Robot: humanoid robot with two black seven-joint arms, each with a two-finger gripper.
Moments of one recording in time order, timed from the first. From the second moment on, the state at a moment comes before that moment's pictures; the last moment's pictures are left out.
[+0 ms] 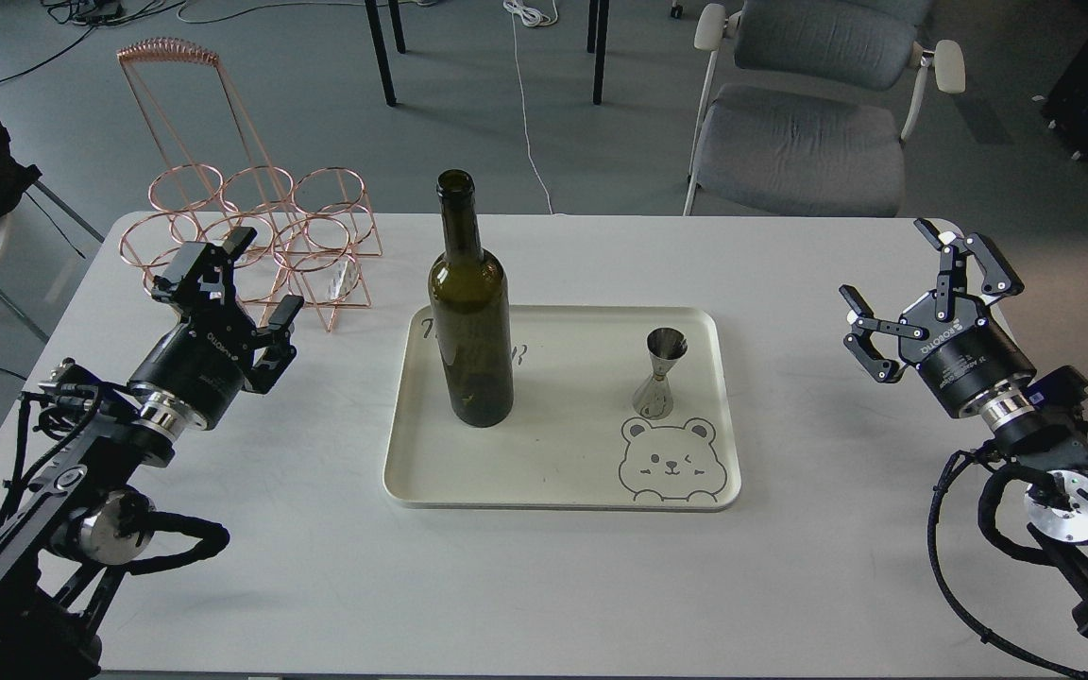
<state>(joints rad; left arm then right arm) -0.14 0.31 -1.30 -1.26 0.76 -0.26 -0.23 0.30 -0.47 1.00 0.98 -0.22 0.49 0.31</state>
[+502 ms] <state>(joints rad) -0.16 0.33 -1.29 -1.26 0.75 -0.26 -0.27 0.28 -0.58 1.00 1.17 -0.83 0.49 0.46</state>
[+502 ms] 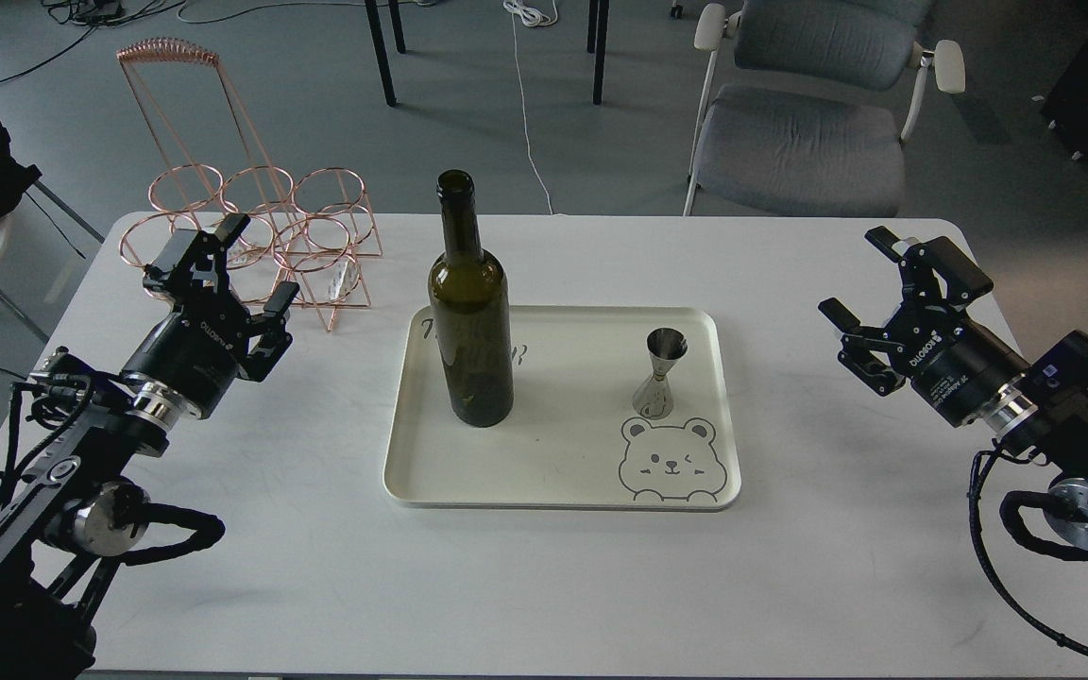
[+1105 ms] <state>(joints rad) -0.16 0.34 -1.28 -1.27 0.75 -0.26 -0.47 0.18 -0.72 0.88 1.37 -2.08 0.00 0.49</state>
